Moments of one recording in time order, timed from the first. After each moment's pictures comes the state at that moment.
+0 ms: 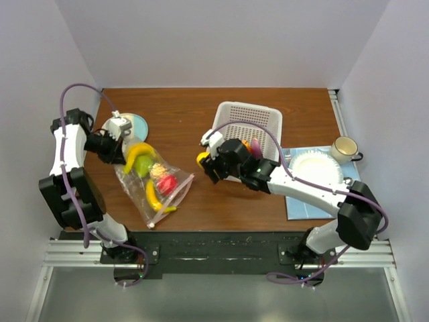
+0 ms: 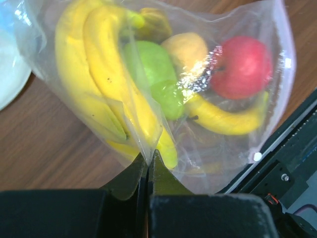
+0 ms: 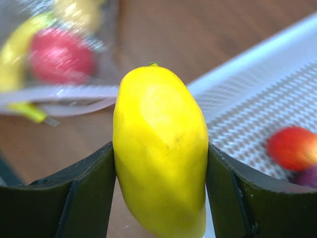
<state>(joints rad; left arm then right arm) 0.40 1.62 1.37 -1.25 0.64 1.01 0.94 1.45 1.04 -0.17 0.10 0.00</state>
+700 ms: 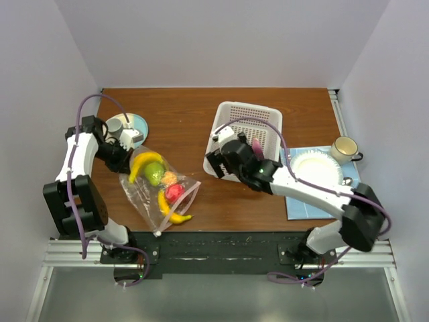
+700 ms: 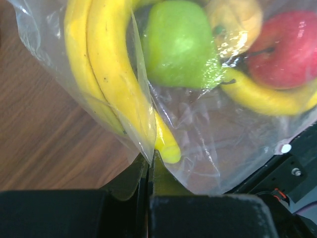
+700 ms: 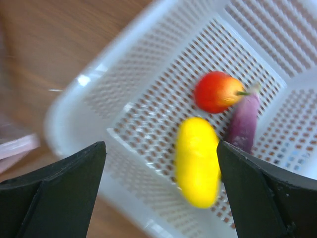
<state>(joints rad) 0.28 1.53 1.22 -1.16 0.50 0.95 0.90 1.46 1.04 -0.23 0.48 0.07</state>
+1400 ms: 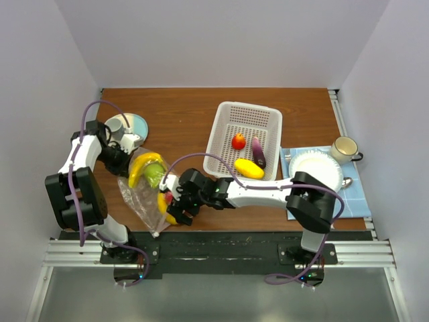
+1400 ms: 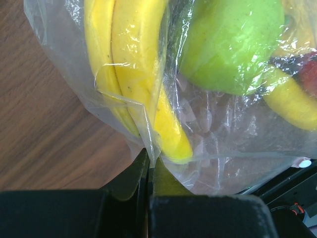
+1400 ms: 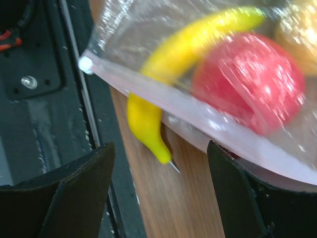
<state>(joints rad) 0.29 1.59 1.13 -1.00 0.39 0.89 1.18 1.80 1.17 -0.15 -0.19 0.00</state>
